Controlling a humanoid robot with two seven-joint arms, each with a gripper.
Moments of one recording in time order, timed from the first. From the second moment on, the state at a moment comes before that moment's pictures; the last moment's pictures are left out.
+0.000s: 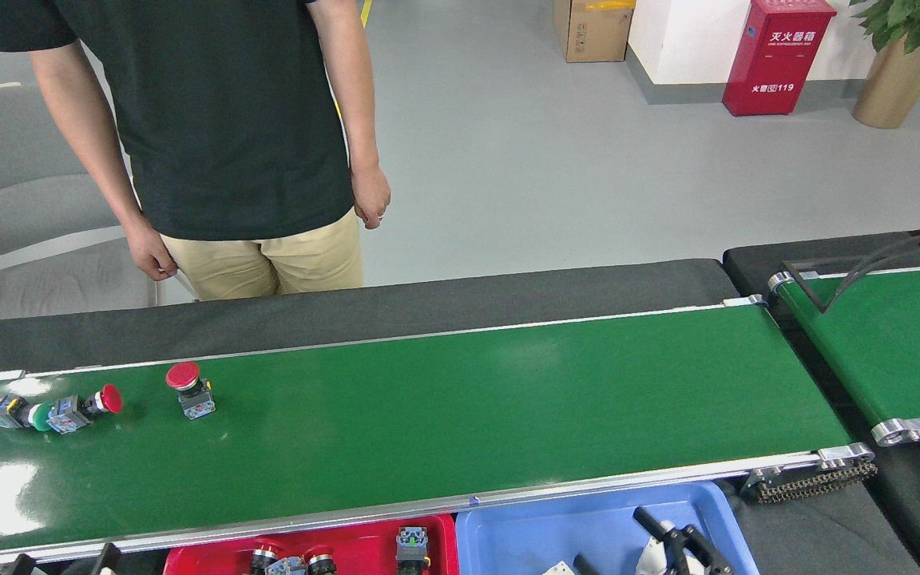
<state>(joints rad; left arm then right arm) 0.34 0.03 0.61 -1.68 -1.33 -0.50 -0.09 0.27 -0.03 0.01 -1.75 1.27 -0.37 -0.07</state>
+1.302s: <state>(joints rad) -0.28 0.29 0.53 -0.91 -1.52 -0.30 -0.09 0.23 -0.04 0.07 -1.72 1.46 -0.07 -0.07</state>
